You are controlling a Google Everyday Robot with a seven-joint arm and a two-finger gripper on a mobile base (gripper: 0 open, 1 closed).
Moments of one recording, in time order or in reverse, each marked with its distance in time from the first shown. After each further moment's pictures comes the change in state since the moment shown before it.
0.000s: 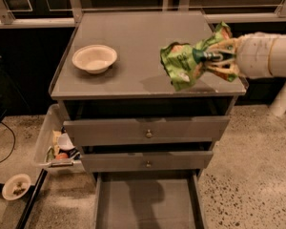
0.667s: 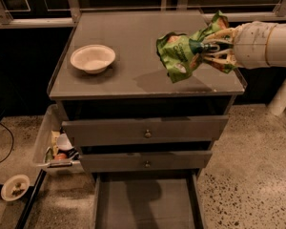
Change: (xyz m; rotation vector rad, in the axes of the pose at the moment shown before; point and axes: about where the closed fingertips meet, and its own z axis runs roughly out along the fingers) arm -0.009 -0.027 0.003 0.032 -0.016 -0.014
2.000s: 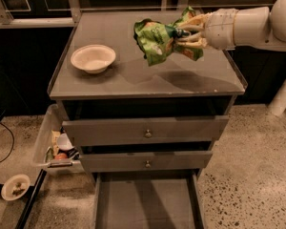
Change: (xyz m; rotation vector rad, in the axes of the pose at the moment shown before) arm -0.004 -0.034 0.092 -0.052 -0.231 0.145
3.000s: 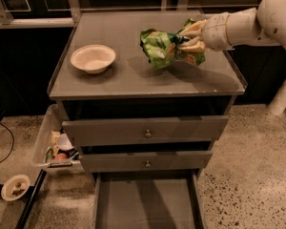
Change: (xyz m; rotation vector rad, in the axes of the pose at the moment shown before) arm 0.053 0.008 0.025 -0.090 0.119 0.132
